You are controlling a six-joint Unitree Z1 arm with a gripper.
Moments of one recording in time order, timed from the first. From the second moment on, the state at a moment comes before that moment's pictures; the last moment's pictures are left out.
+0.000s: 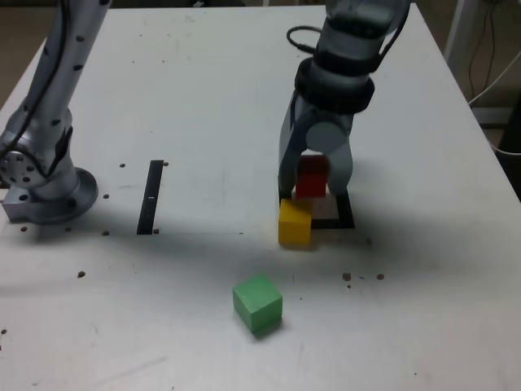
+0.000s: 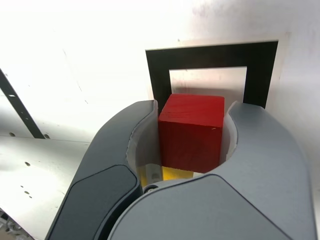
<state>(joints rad) -0.04 2.14 -1.67 1.34 -0.03 0.04</state>
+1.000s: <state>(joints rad) -0.04 2.14 -1.61 1.25 -0.05 0.05</state>
